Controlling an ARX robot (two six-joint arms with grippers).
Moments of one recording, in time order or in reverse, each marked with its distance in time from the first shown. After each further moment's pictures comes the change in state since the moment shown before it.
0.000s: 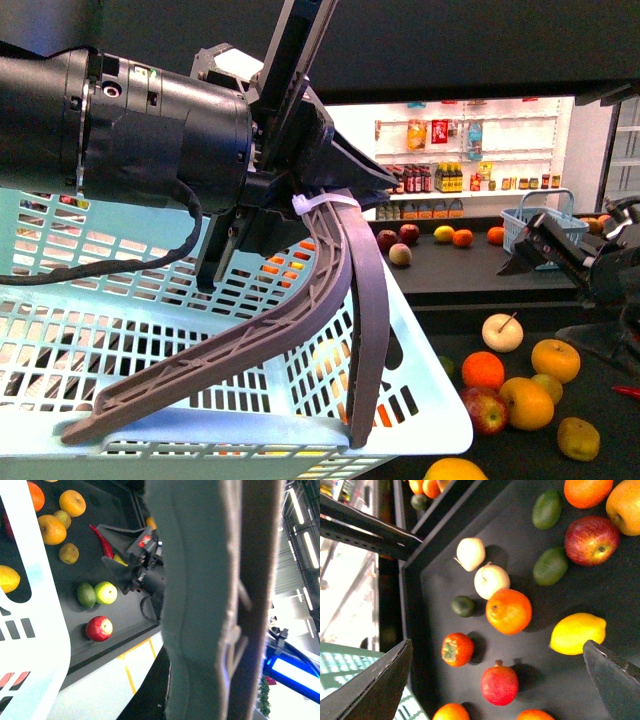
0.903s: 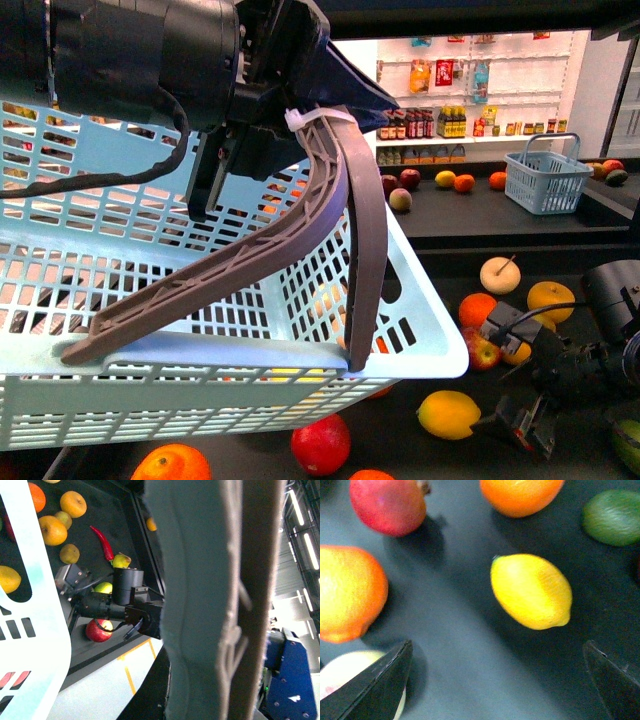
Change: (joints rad) left arm 0.000 0.000 0.000 0.000 -0.002 -0.002; right arm -0.045 0.509 0.267 -0.272 -0.289 -1.583
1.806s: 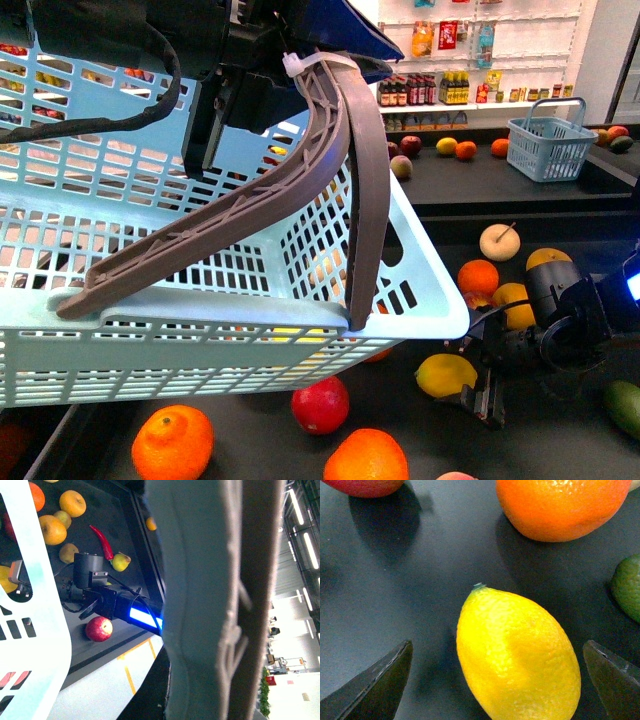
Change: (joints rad) left arm 0.000 0.000 0.000 0.000 0.000 0.000; right arm 0.038 0.391 0.511 -0.077 -0.084 -0.246
